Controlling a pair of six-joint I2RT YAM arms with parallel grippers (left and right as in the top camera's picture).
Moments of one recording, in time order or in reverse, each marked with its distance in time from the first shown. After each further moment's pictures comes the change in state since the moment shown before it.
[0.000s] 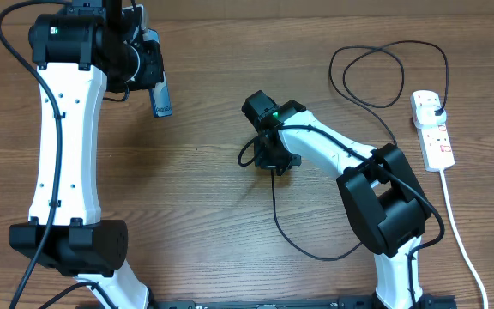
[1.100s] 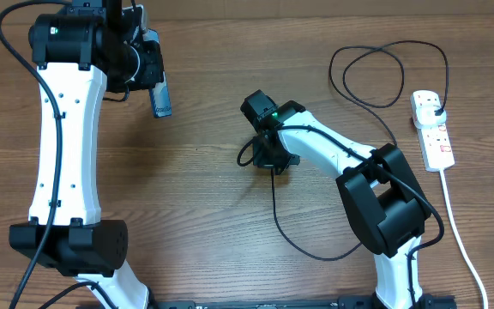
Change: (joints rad) left arm 0.000 0.000 0.000 -0.001 0.000 0.000; right arm 0.000 0.001 0.000 0.026 -0.002 0.000
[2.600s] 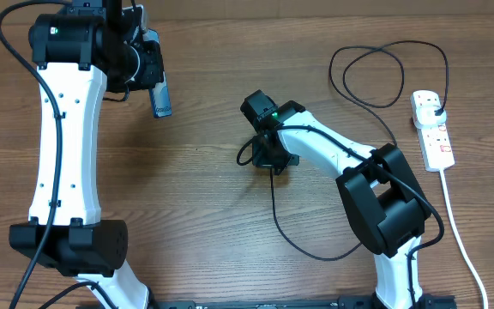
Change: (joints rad) left arm 0.000 0.000 0.000 0.000 0.000 0.000; right arm 0.000 0.000 0.000 -0.001 -0.006 0.026
